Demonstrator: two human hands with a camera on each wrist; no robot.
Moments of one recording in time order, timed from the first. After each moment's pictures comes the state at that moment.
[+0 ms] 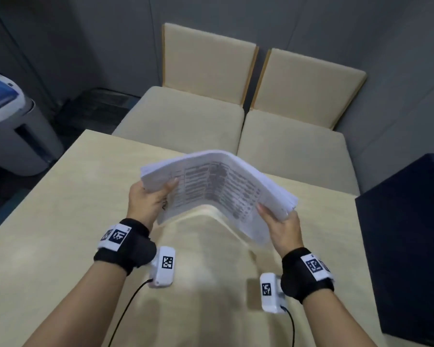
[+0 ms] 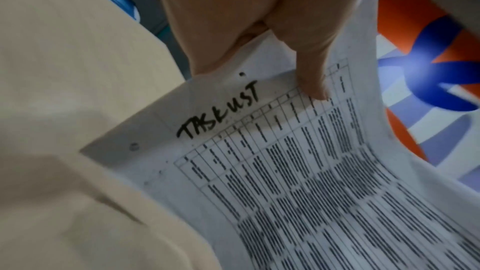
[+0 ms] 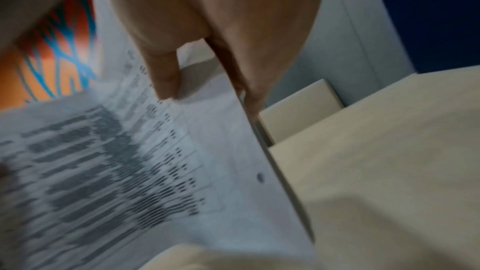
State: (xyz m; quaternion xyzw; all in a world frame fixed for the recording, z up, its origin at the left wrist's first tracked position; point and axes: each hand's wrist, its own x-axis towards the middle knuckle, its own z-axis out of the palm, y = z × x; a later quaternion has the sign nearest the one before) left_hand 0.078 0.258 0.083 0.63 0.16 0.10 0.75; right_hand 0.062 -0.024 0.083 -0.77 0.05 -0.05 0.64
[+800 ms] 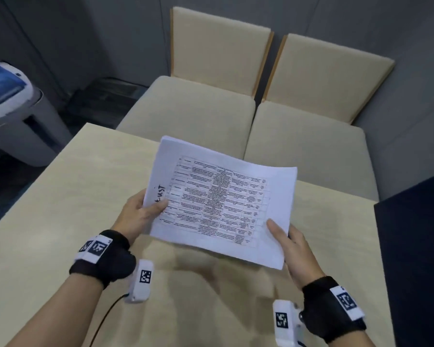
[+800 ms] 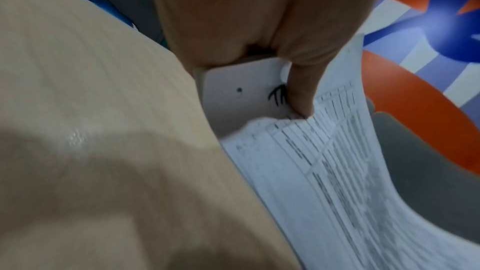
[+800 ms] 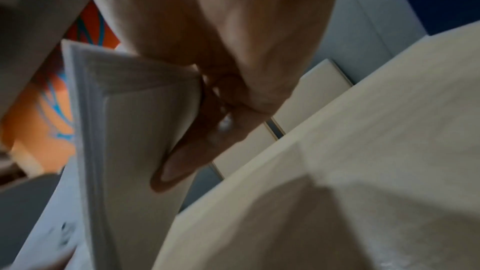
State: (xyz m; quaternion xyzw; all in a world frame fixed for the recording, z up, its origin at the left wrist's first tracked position) left_hand 0.077 0.280 0.051 0.69 0.16 -0.05 0.70; right_hand 0.058 -0.044 0.078 -0.69 0.12 0.18 0.69
